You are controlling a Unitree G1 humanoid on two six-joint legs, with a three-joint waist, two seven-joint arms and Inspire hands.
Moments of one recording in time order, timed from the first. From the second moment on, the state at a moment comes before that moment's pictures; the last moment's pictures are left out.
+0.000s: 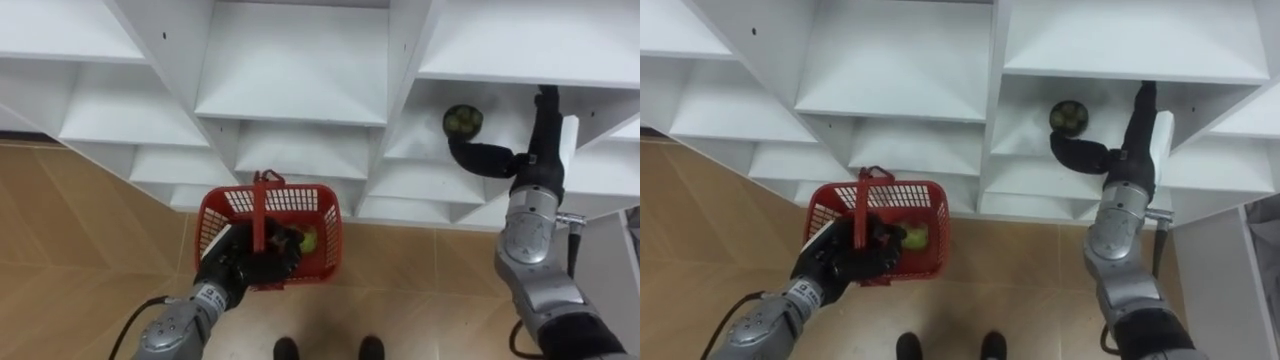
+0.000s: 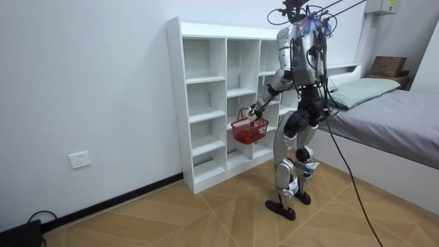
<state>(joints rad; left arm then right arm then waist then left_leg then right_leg) -0.03 0.26 -0.28 0.56 -0.47 -0.13 -0.20 -0.34 -0.32 0.16 0.71 0.08 -0.32 -0.57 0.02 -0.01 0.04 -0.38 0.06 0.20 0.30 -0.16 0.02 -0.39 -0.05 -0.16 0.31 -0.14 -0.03</state>
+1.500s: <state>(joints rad) -0.09 0.29 -0.34 0.65 -0.46 -0.13 -0.21 -0.50 -0.35 0.18 0.88 0.11 -0.26 -0.41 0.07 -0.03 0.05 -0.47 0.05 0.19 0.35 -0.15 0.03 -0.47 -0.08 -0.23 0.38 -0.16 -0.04</state>
